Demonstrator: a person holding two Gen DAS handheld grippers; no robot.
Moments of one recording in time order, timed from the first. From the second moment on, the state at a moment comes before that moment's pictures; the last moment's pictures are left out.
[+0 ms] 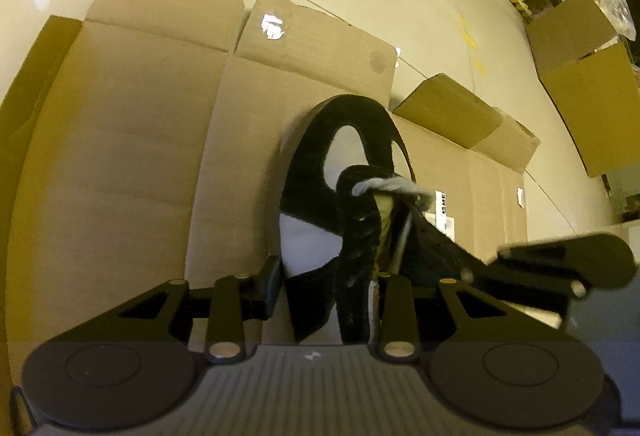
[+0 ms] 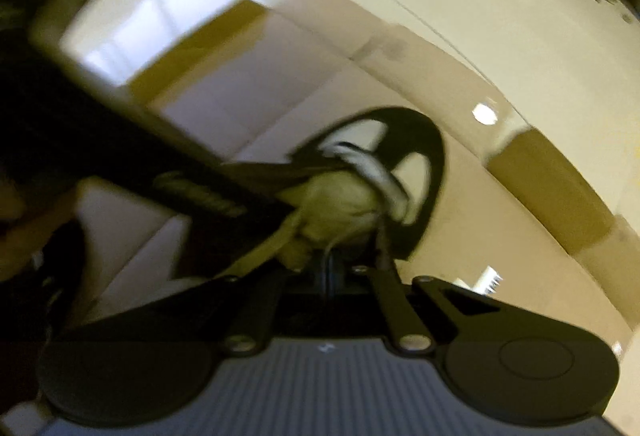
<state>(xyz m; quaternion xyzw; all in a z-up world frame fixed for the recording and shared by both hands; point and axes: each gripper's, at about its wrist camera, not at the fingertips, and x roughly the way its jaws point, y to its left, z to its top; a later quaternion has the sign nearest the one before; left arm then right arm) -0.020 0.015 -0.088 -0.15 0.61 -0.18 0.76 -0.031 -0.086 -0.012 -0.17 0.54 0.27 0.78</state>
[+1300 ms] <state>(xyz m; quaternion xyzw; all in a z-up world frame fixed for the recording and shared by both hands) -0.015 -0.017 -0.057 -0.08 0.54 -0.25 0.80 -0.053 -0.135 0.032 -0.13 0.48 0.18 0.85</state>
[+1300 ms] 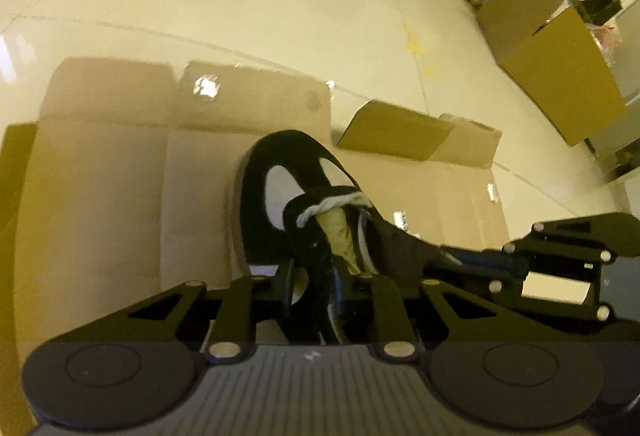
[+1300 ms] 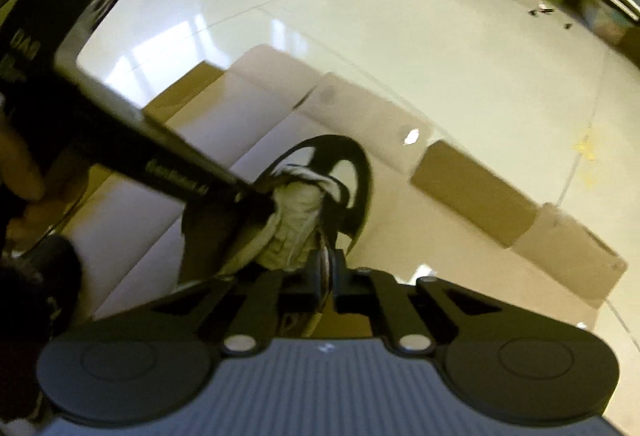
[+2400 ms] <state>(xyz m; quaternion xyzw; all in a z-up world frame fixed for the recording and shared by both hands) -0.062 -0.005 -0.039 -0.04 0.60 -0.34 0.72 -0.101 -0.114 0.021 -0.25 0.46 0.30 0.80</state>
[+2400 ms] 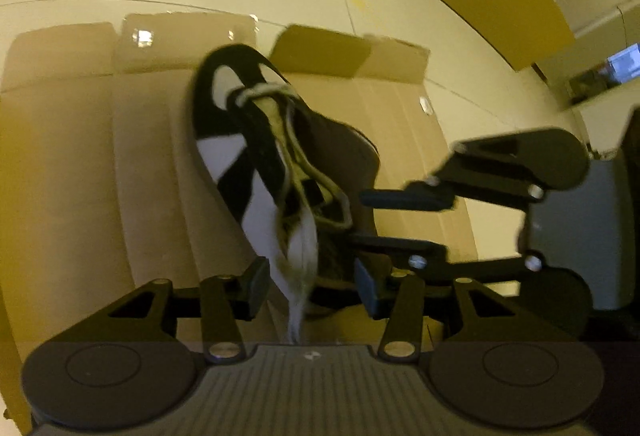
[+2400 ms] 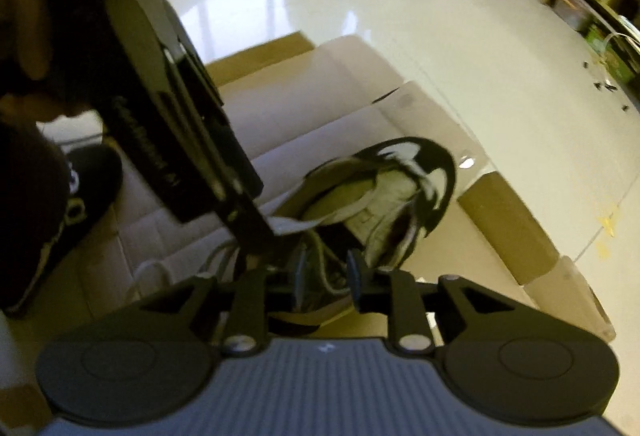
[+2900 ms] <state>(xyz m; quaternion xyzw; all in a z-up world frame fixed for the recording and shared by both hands) -0.053 0.007 -0.057 -0.09 0.62 -0.34 0.70 -0.073 -0.118 -0.024 -0.18 0.49 0.37 0.77</state>
